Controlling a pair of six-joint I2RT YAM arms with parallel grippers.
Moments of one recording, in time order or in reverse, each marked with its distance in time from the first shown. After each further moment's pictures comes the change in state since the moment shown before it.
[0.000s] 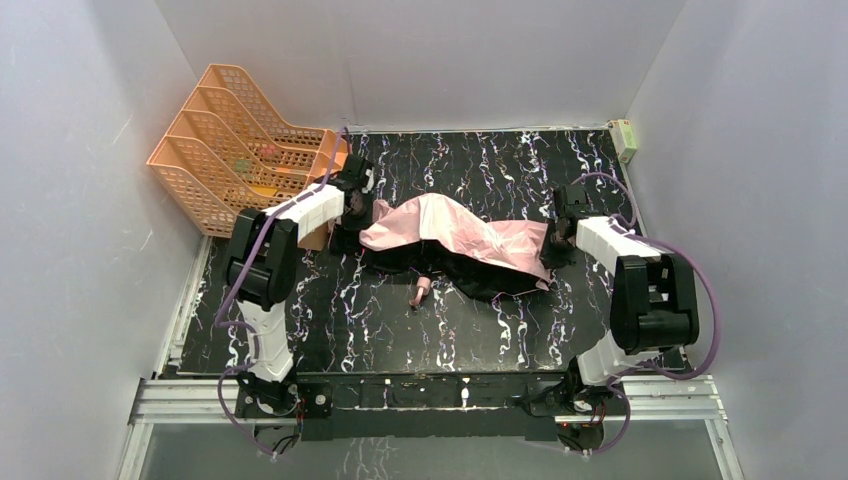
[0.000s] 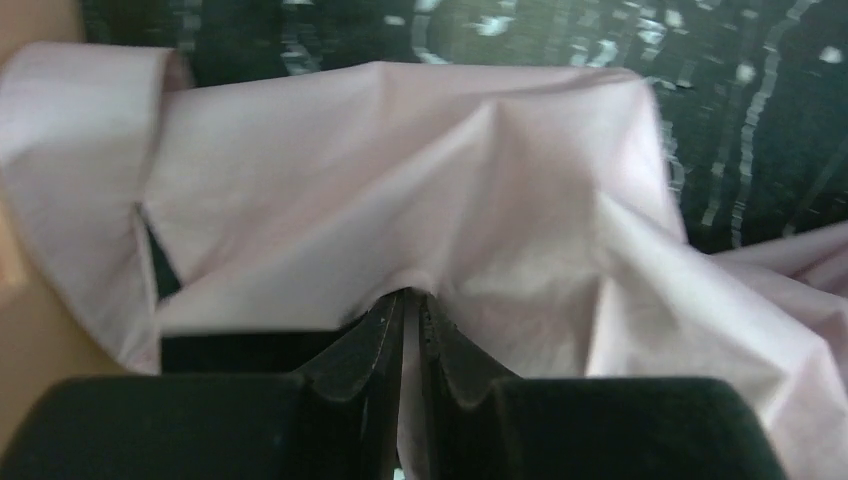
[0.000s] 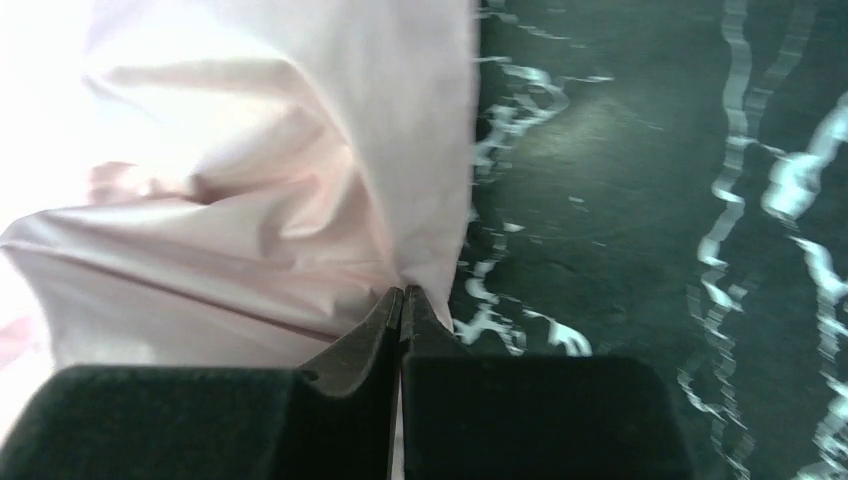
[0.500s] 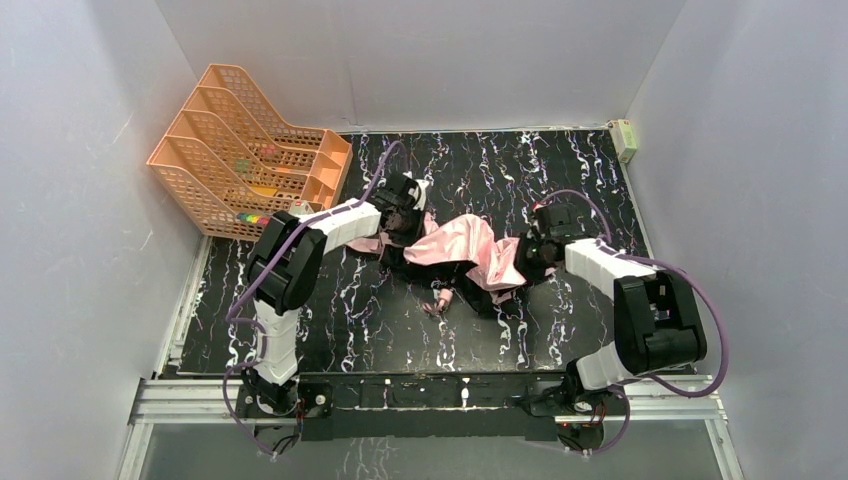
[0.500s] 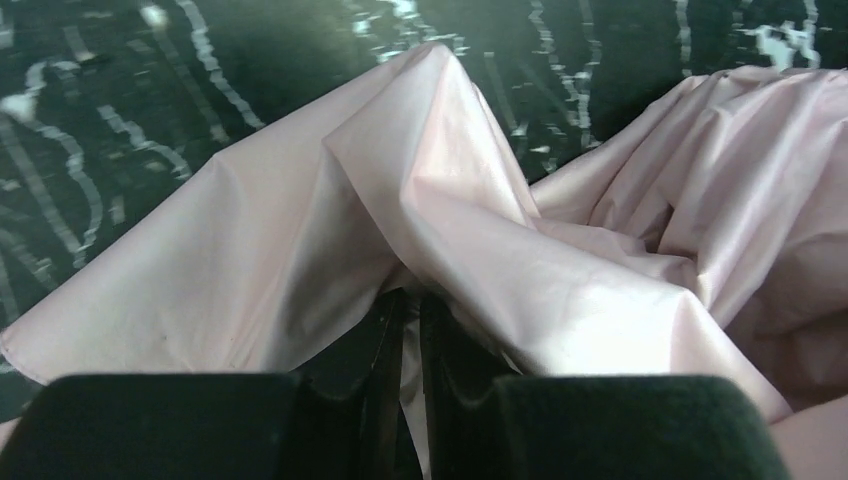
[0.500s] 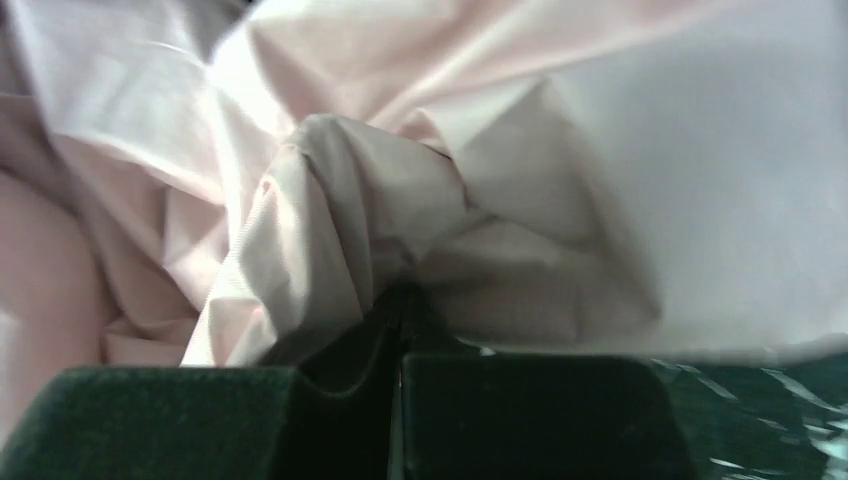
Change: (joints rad) left arm -0.220 0.048 -0.020 0.167 0.231 0.005; right arm 0.101 -0.102 -0.176 0.172 -0.380 0.079
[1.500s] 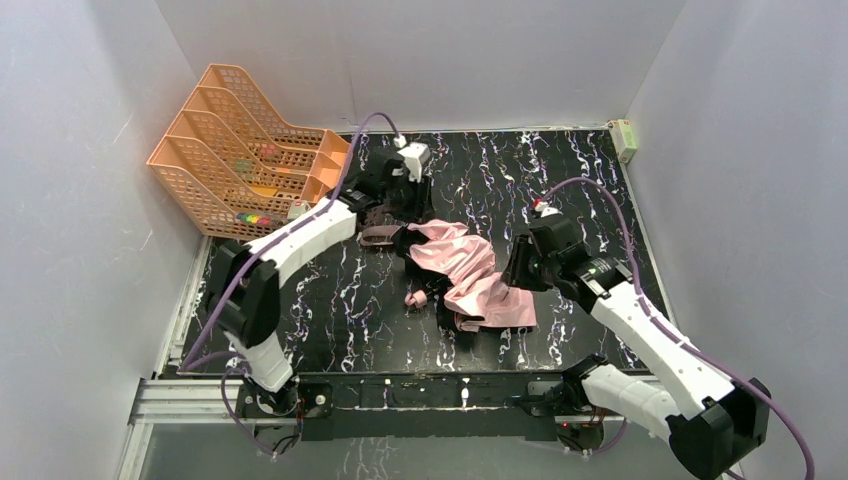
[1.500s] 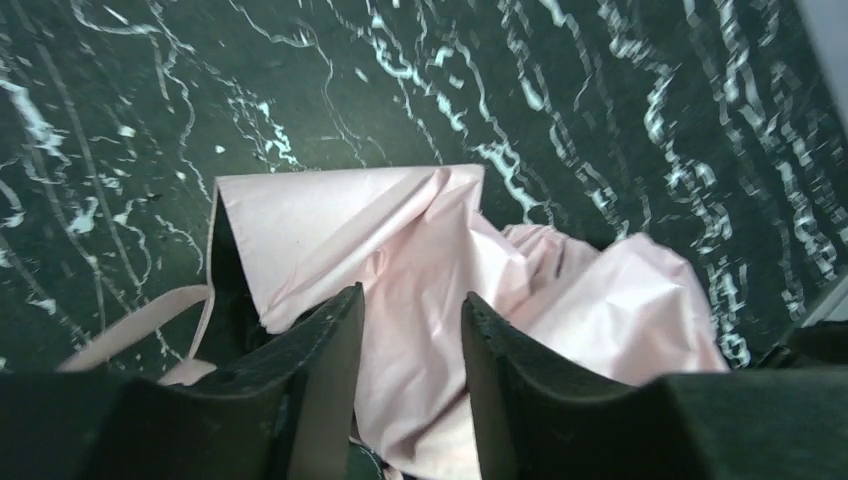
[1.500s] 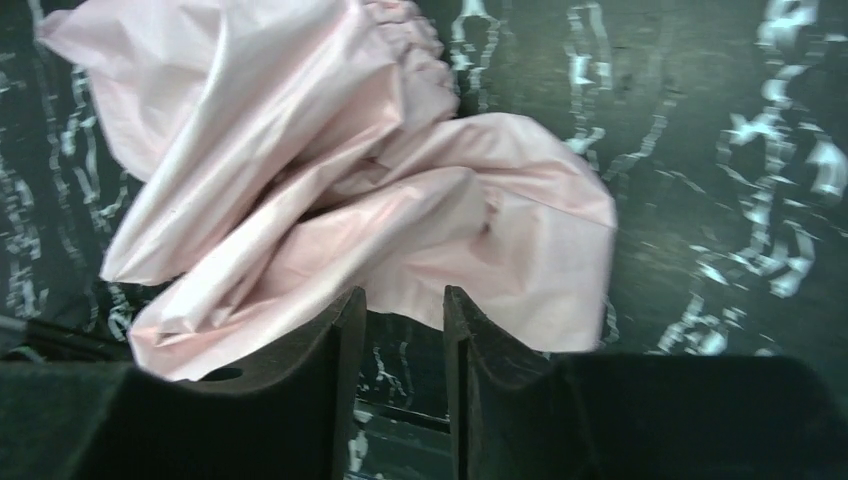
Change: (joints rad) left arm -0.028 -0.252 -0.018 0.094 0.074 -0.013; right arm 0.351 -0.504 0.068 -0.325 0.295 0.127
